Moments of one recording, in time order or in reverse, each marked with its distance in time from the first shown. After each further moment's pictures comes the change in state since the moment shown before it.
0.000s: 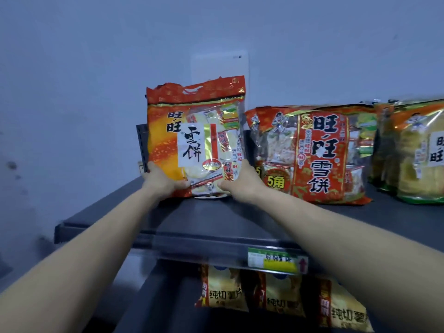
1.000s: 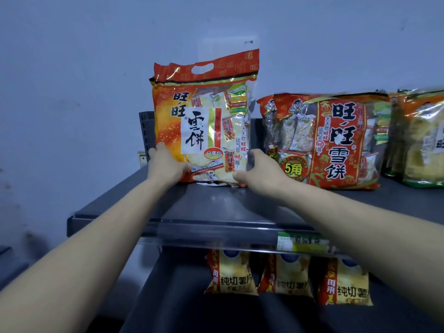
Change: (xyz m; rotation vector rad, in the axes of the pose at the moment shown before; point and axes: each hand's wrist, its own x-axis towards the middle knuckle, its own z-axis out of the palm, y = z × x) left_hand 0.008 -0.007 -0.023 0.018 0.054 0.211; right_hand -0.032 -0.028 0.014 -0.099 0.136 -0.022
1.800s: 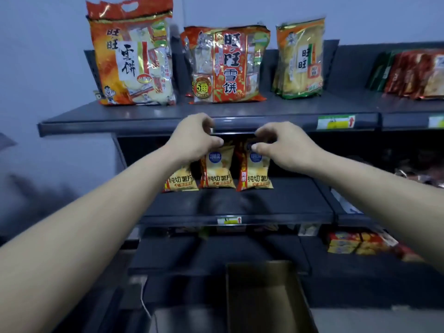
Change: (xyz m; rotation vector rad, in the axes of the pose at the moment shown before) left_hand -0.337 0.129 0.027 0.004 -0.430 0.278; right_hand -0.277 0.126 -0.161 -0.228 0.019 -0.043
